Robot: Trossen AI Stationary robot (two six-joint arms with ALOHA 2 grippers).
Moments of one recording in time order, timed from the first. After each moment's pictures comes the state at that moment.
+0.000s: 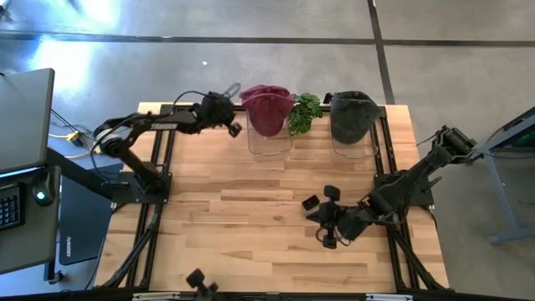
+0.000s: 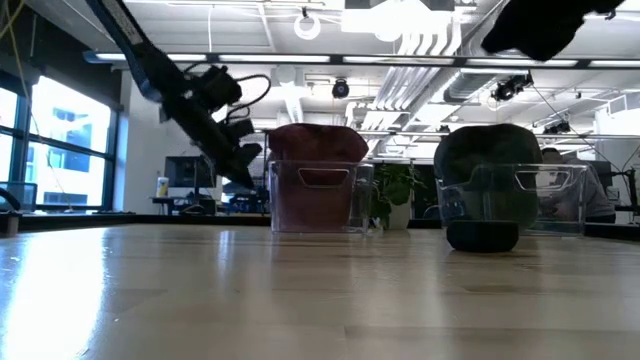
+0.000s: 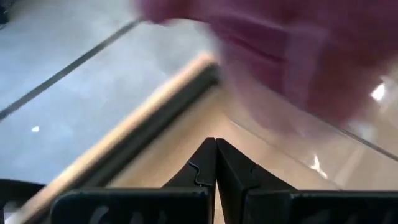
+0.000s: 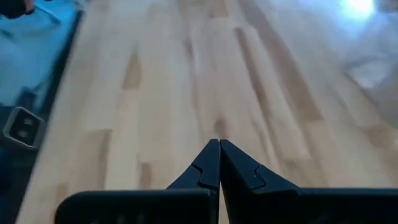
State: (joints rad) left arm 0.72 1.57 0.79 0.15 -0.09 0.05; right arm 0.62 1.35 0.86 -0.28 0.56 0.56
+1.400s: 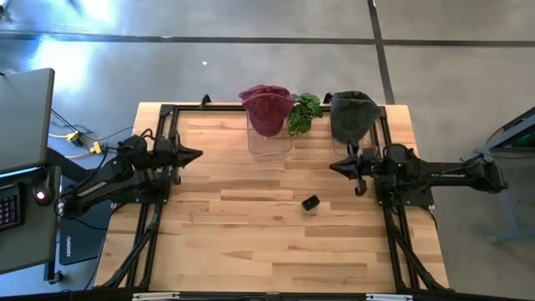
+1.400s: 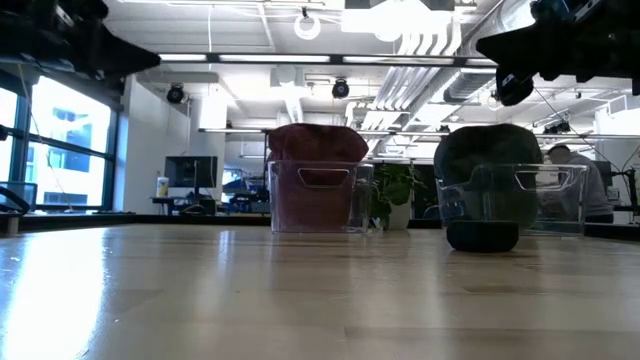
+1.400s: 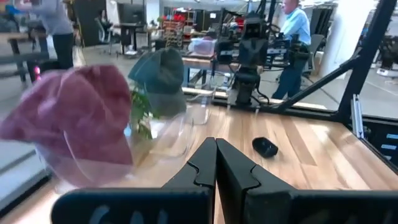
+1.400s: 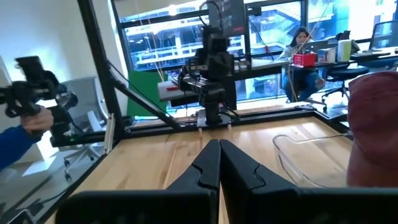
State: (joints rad) left arm 0.44 0.02 0.26 -0.25 0.26 -0.05; right arm -0.13 0.43 0.15 0.38 -0.17 0.16
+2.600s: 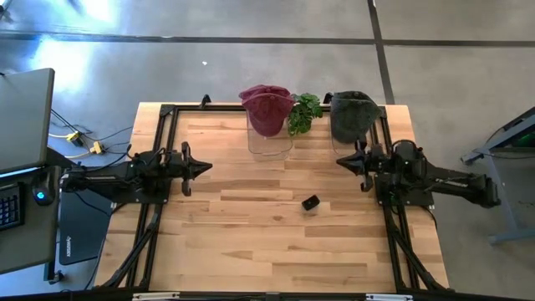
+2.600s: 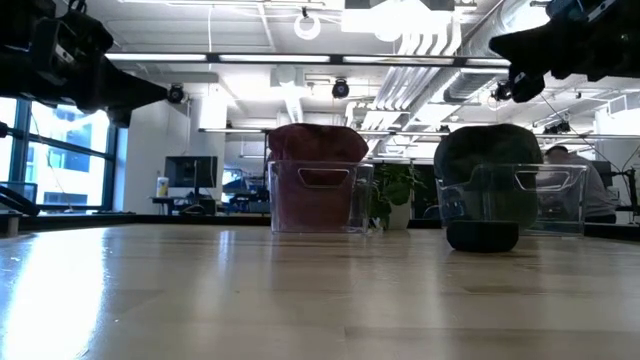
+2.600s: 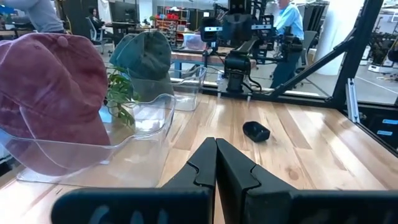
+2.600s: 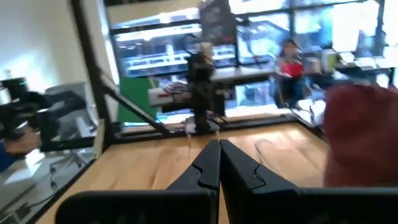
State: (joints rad) left arm 0.04 0.01 0.04 -0.04 -0.12 -0.06; right arm -0.26 0.24 0.15 0.20 -0.26 0.14
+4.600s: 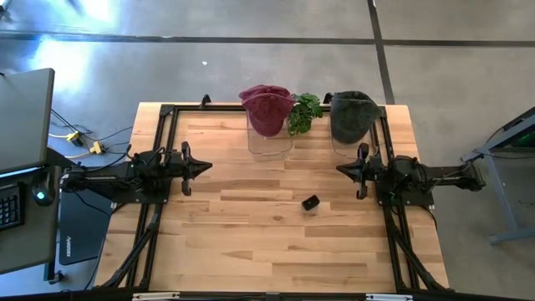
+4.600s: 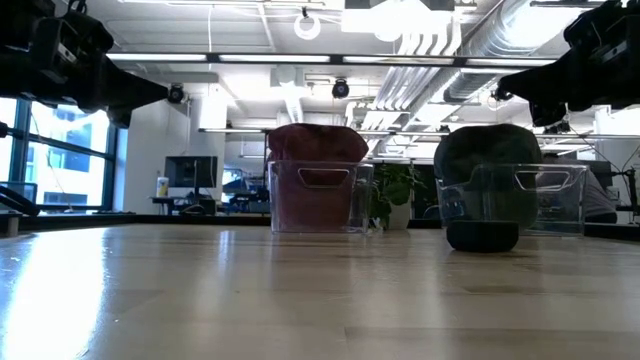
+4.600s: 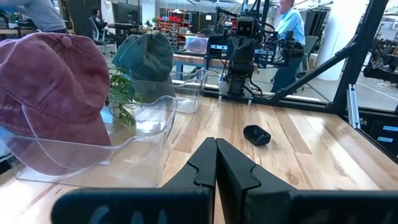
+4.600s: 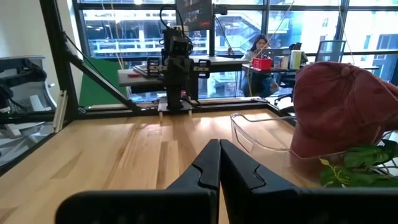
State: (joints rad) left arm 0.04 0.01 0.03 -0.01 -0.12 -0.08; right arm 0.03 0.01 0.01 0.06 0.17 0.02
